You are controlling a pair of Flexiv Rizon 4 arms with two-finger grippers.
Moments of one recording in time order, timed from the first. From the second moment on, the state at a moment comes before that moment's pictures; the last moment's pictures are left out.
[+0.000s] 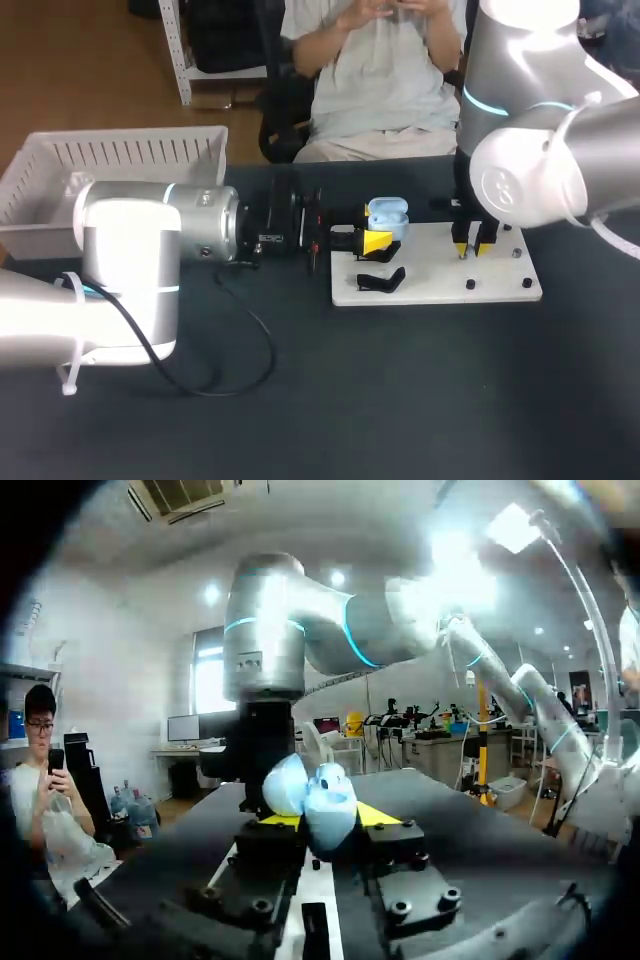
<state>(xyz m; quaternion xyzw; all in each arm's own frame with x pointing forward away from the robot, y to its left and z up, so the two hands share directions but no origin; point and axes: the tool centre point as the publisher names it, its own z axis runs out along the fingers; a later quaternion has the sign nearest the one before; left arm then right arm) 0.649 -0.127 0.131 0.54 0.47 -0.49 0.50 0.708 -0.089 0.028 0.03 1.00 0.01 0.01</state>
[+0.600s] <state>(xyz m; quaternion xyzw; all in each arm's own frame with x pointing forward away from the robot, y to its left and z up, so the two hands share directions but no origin) 0.649 -0.127 0.131 0.54 0.47 -0.49 0.50 0.703 -0.089 0.057 0.00 1.00 -0.01 0.03</state>
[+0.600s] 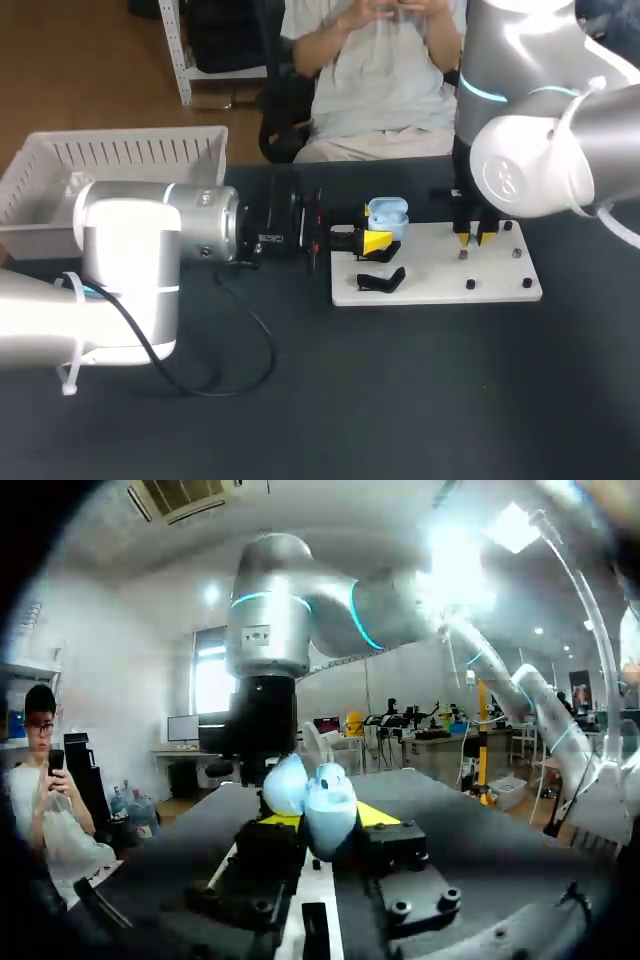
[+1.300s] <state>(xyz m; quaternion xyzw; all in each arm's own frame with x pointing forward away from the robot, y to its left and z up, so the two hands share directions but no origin) 0.649 -0.127 0.131 0.54 0.47 -0.49 0.50 0.645 -0.058 0.179 -0.12 0.99 -0.09 0.05</state>
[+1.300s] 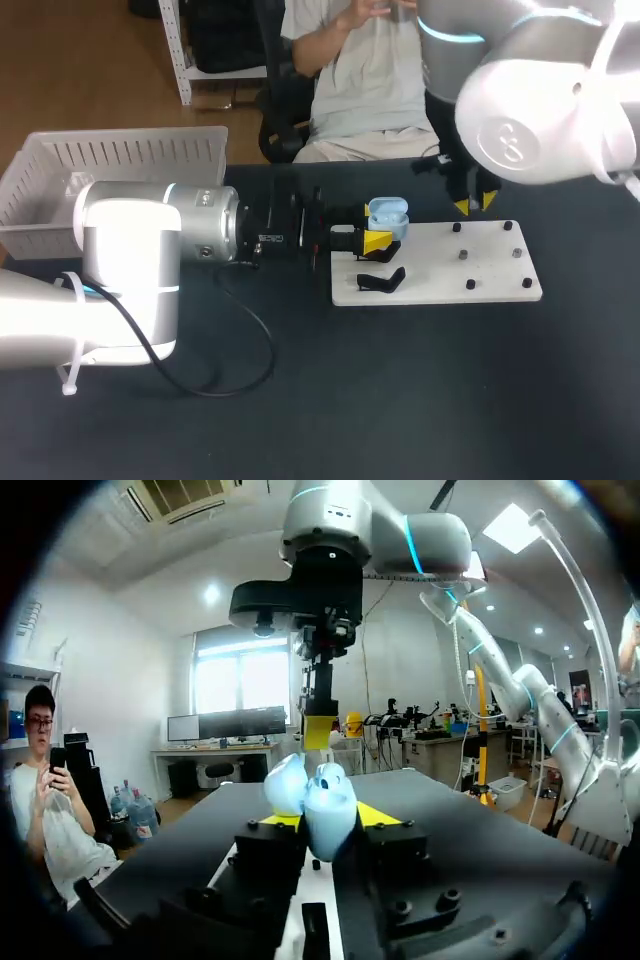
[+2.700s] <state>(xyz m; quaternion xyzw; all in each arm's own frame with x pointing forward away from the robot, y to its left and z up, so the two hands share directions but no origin) 0.649 -0.127 0.131 0.54 0.47 -0.49 0.50 0.623 0.050 0.218 -0.20 0.97 -0.10 0.01</state>
